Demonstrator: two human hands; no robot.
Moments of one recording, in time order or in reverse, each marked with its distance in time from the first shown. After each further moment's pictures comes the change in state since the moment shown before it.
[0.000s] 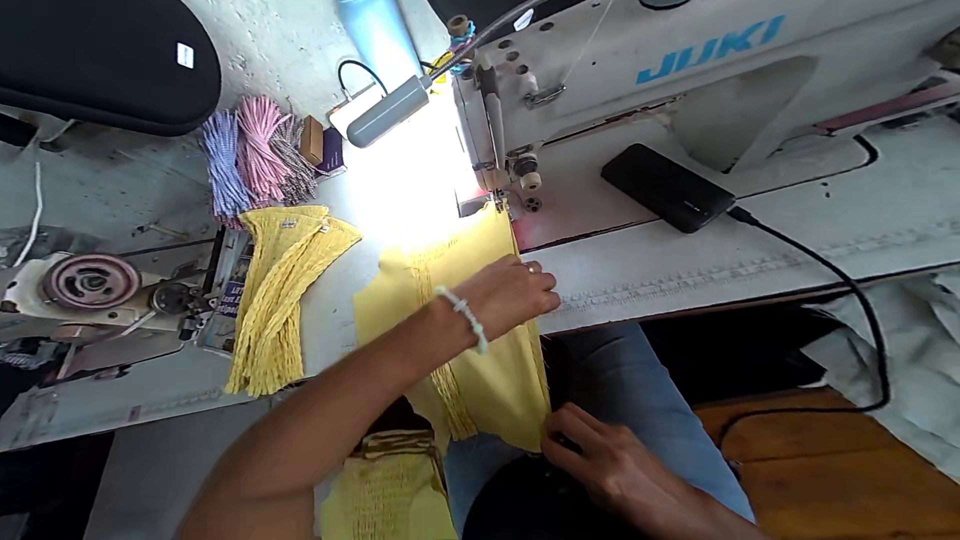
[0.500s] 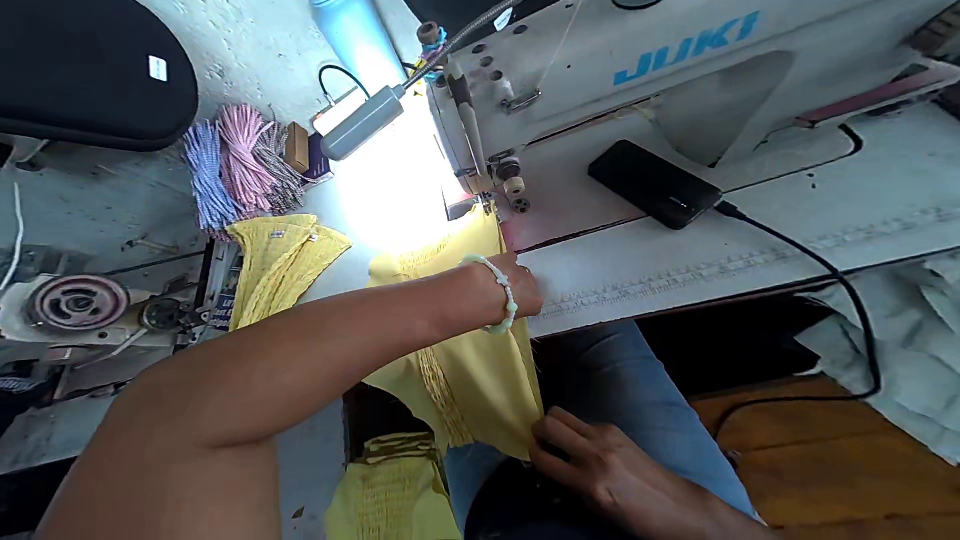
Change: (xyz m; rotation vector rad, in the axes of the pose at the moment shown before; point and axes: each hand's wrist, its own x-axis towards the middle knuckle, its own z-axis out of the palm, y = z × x) left_hand 0.041 -0.002 -0.027 0.280 -0.652 0.026; right_hand 0.013 -0.001 -0.008 0.028 -0.044 -0.067
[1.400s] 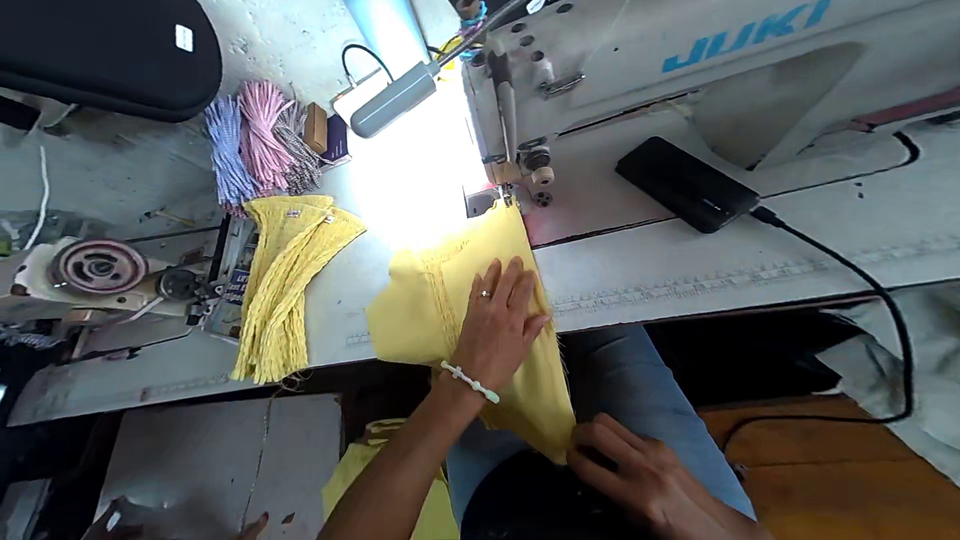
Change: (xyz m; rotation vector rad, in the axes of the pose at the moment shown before) left_hand 0.033 0.073 0.110 -0.668 1.134 -0.710; right_hand -0.025 -0.001 -0.013 -0.037 -0.002 0.086
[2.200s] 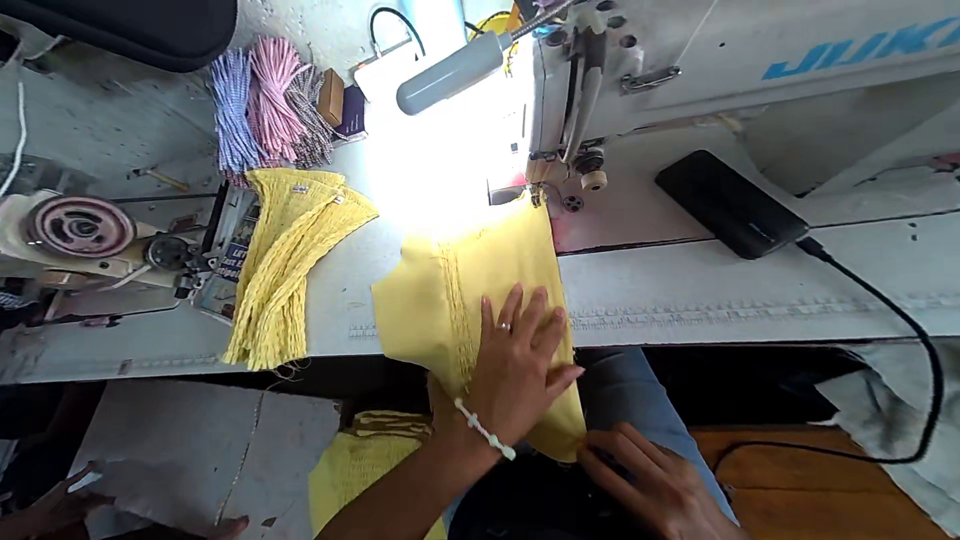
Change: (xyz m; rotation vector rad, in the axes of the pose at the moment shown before) left_hand -0.030 0.009 0.008 0.002 0.110 0.025; right_hand 0.007 0.005 -0.004 -0.143 -0.043 0.031
